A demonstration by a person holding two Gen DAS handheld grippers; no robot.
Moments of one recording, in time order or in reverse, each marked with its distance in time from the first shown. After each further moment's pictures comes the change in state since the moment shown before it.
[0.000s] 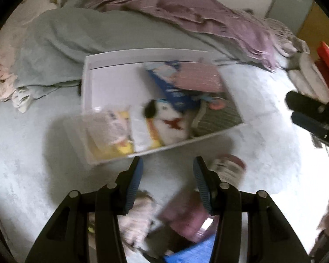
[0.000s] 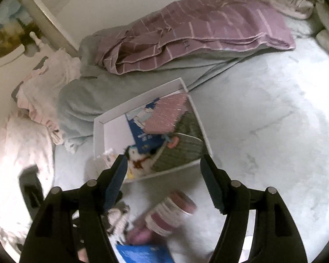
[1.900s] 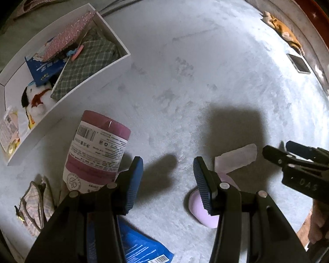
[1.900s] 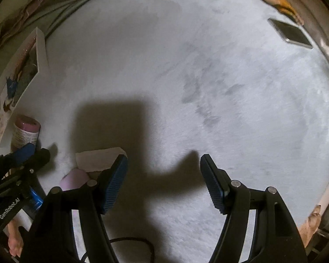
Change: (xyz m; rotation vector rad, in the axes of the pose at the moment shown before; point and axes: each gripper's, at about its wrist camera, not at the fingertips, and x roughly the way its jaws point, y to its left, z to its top) left arm 0.065 -0.157 -0.044 0.314 0.297 -0.039; right arm -0.012 -0.173 -0.113 0.284 0.342 -0.408
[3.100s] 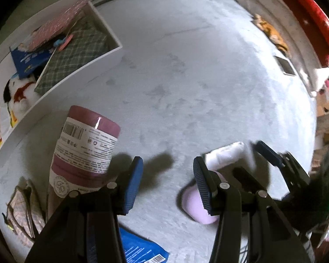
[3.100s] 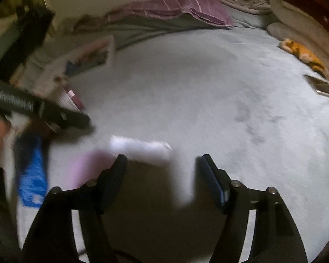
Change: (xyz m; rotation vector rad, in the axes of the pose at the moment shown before) left arm 0.003 0.021 0.006 0.013 0.021 -0.174; right arm 0.001 0.010 -0.061 -0.314 -0.477 0.254
